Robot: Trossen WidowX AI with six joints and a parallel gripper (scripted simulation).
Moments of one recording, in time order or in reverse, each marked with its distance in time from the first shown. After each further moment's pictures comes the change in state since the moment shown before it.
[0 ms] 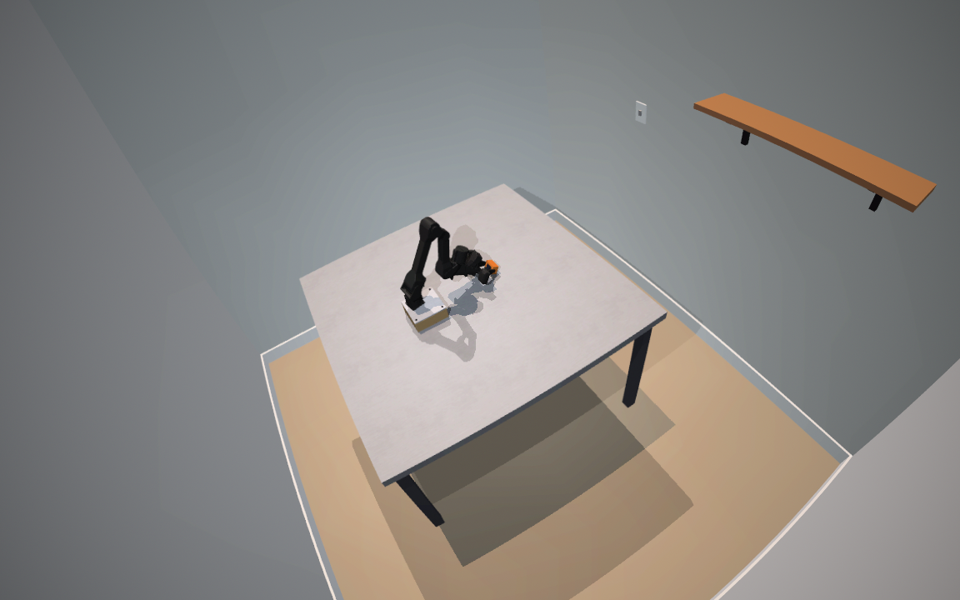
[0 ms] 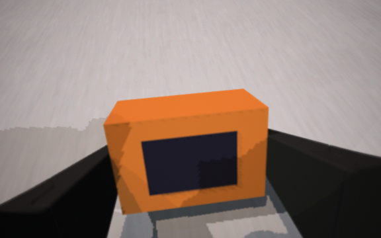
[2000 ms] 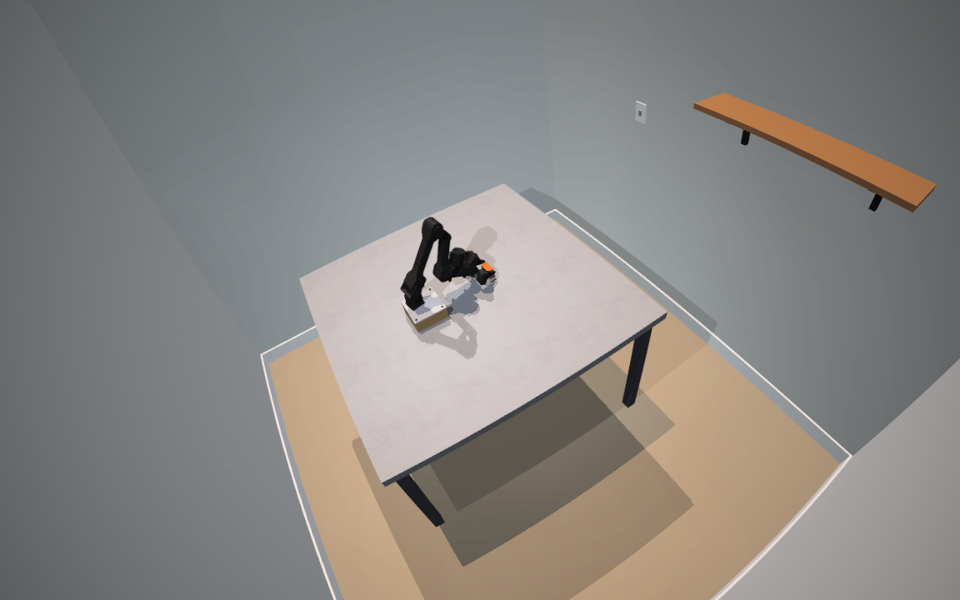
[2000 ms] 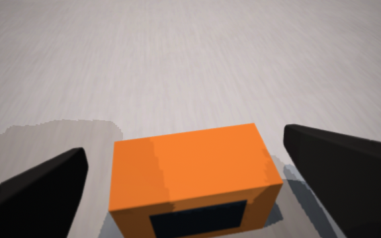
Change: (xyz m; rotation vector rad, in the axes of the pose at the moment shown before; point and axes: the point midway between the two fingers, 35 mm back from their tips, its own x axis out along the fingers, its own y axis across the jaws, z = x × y) arm -0.009 -0.001 0.000 -0.001 -0.061 -0.001
